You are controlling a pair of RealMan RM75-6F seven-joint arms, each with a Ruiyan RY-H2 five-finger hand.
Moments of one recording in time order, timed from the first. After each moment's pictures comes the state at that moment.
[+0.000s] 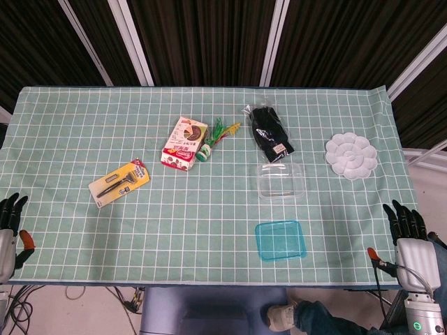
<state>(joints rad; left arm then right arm) -0.01 -1.13 -0.06 -1.83 1.41 1.56 0.25 0.01 -1.18 0.08 -1.73 -1.51 1.58 -0.13</state>
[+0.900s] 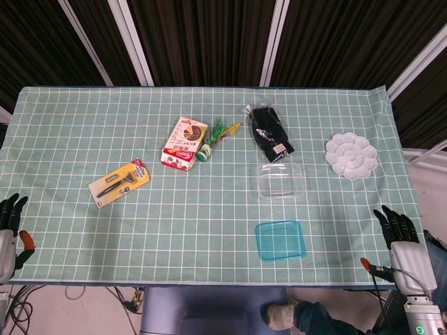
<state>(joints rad) -0.01 -1.12 -0.06 -1.84 1.40 1.55 0.25 0.03 -1.09 0.03 -1.79 -1.54 1.47 -0.06</state>
